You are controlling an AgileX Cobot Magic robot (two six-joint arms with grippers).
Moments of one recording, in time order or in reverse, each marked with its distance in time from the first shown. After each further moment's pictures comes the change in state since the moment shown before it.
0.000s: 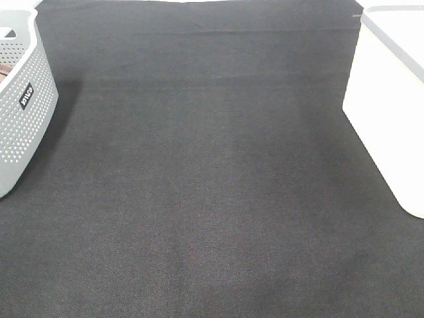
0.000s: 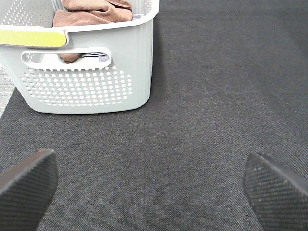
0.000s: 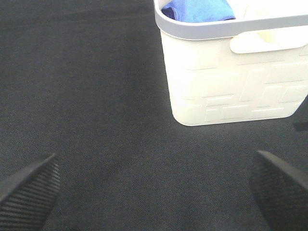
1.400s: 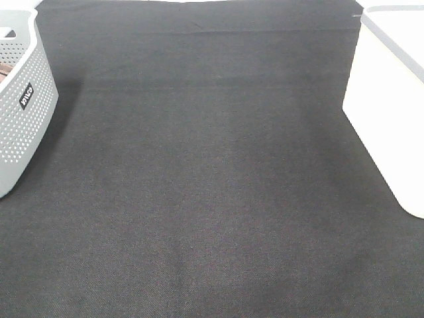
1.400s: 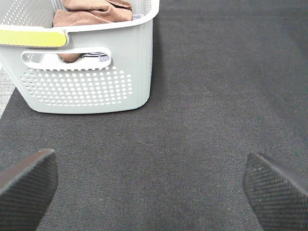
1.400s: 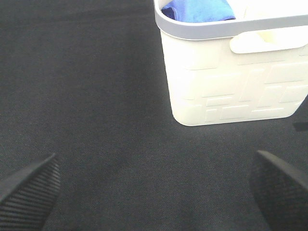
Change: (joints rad) left arm 0.000 0.000 0.000 0.000 0.000 0.000; right arm 0.000 0.000 0.000 0.000 0.000 0.000
